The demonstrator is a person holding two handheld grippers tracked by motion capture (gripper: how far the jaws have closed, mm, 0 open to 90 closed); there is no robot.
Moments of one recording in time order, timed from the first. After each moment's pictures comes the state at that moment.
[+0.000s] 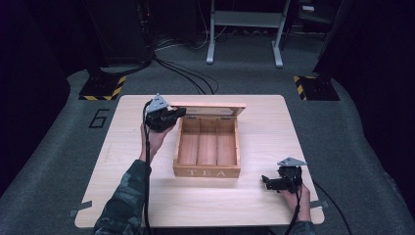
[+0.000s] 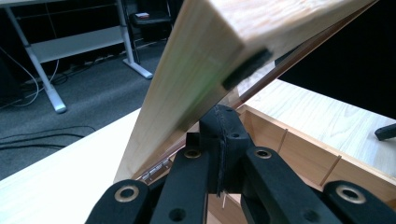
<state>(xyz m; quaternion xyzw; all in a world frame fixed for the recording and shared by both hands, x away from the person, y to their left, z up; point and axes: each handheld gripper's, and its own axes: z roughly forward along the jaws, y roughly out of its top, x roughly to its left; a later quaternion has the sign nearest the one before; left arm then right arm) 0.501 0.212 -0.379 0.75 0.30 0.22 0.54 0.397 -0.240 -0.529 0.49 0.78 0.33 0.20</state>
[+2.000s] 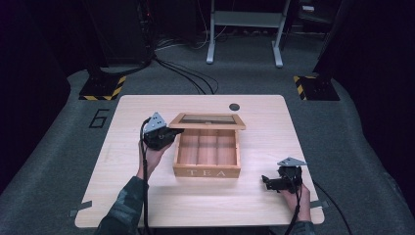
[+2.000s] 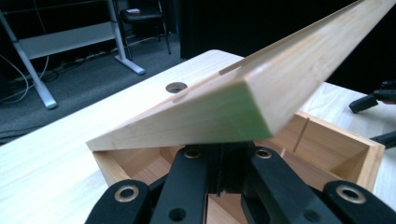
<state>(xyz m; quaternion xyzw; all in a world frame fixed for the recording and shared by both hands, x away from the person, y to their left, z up) 0.457 0.217 -0.412 0.76 0.29 0.21 0.54 0.397 -0.239 -0.530 0.49 0.78 0.33 0.21</state>
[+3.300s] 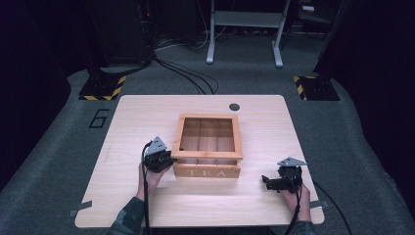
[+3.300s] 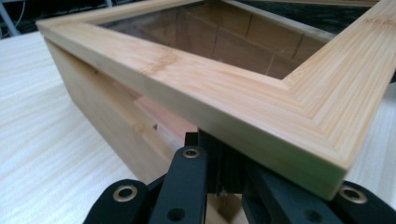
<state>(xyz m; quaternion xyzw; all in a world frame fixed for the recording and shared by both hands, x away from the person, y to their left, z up) 0.427 0.226 -0.484 0.78 0.33 0.16 0.51 0.397 -0.240 -0.530 0.49 0.78 0.33 0.21</state>
